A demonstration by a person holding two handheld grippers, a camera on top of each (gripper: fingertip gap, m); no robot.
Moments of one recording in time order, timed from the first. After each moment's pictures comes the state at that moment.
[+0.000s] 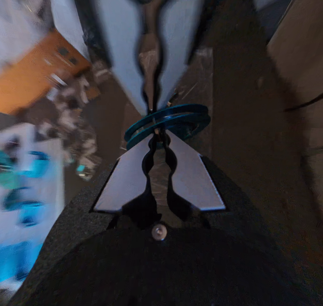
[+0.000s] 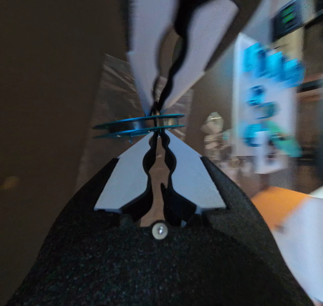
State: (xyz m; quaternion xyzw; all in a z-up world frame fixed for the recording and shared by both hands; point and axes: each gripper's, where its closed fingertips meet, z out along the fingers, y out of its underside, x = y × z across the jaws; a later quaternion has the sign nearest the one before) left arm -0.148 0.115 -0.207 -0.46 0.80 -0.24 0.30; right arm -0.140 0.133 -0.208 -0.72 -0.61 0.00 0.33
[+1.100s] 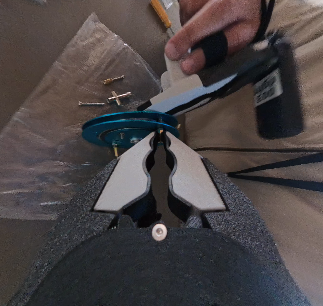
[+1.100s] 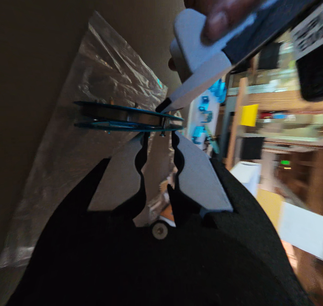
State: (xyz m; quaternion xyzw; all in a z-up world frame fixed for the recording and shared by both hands) left arm -0.143 0.097 -0.201 -0.64 0.60 -0.48 -0.04; right arm -0.131 0.126 -0.215 -0.59 -0.66 -0.22 0.42
